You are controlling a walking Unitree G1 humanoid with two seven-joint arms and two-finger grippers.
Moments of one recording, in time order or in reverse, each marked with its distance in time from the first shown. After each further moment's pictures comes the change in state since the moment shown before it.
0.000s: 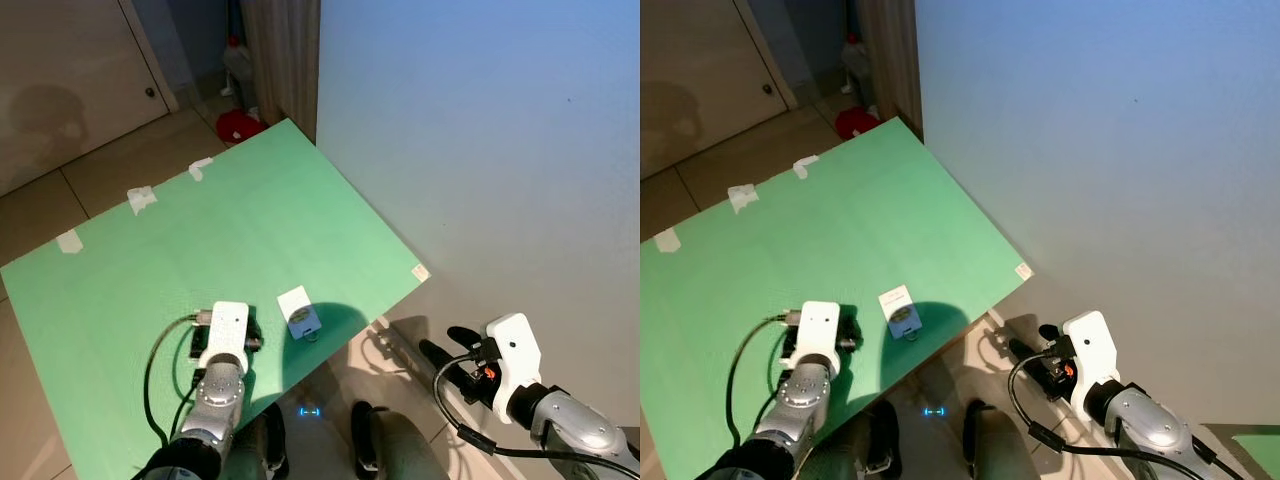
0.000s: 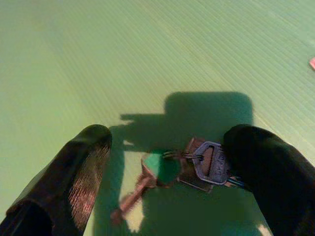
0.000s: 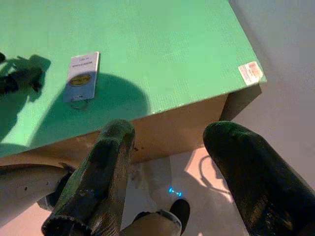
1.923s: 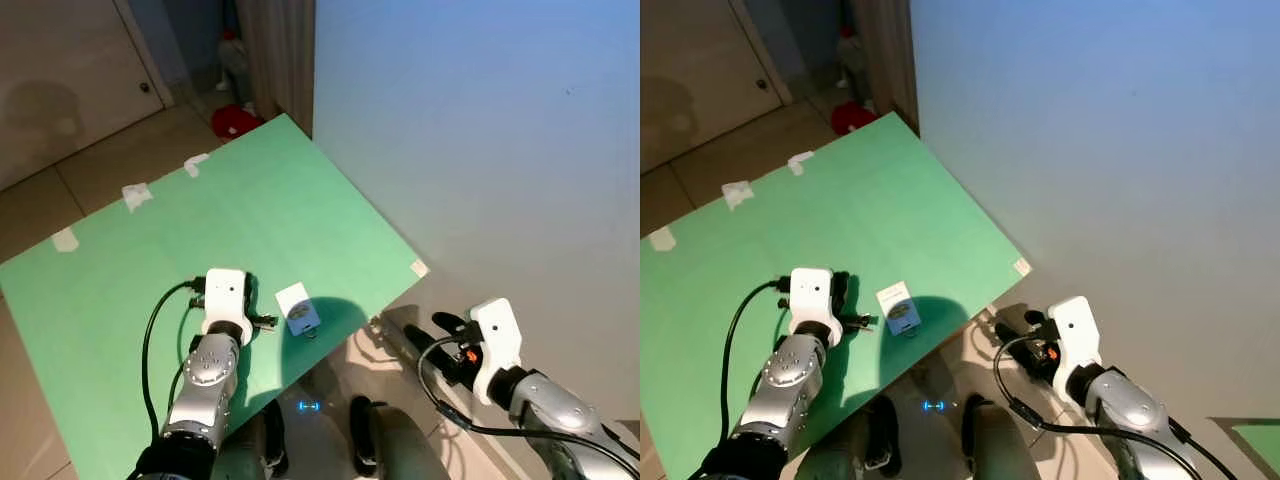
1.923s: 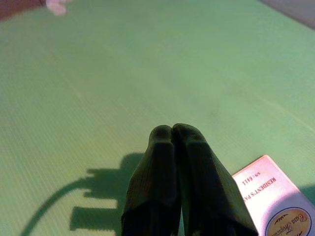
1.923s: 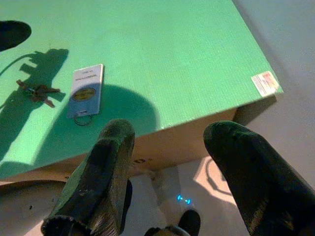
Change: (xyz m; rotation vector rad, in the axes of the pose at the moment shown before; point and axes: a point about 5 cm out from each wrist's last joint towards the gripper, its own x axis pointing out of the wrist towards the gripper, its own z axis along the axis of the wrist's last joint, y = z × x) left arm -0.005 0.007 0.060 -0.104 -0.288 -0.181; right arm 0.023 0.005 0.008 0.028 -0.042 0.018
